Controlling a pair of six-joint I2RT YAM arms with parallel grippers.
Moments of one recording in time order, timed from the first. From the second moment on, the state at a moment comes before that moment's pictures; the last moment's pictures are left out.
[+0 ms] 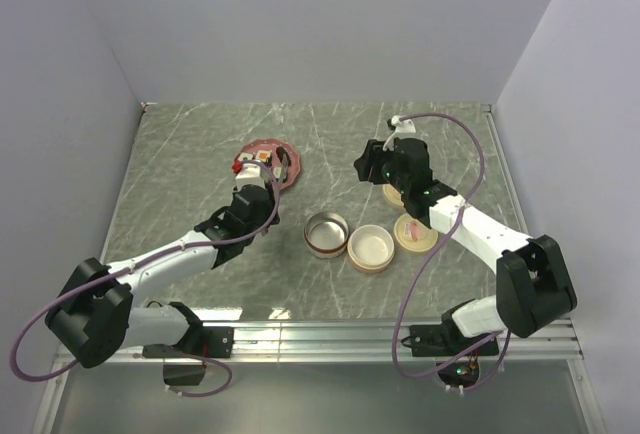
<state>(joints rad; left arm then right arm) -0.67 1.23 0.62 0.04 -0.43 -0.53 0.43 1.39 0.87 0.15 0.01 0.36</state>
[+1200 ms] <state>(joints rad) -0.71 1.33 0.66 -0.05 -0.47 -0.55 0.43 1.36 0.86 0.15 0.01 0.37</state>
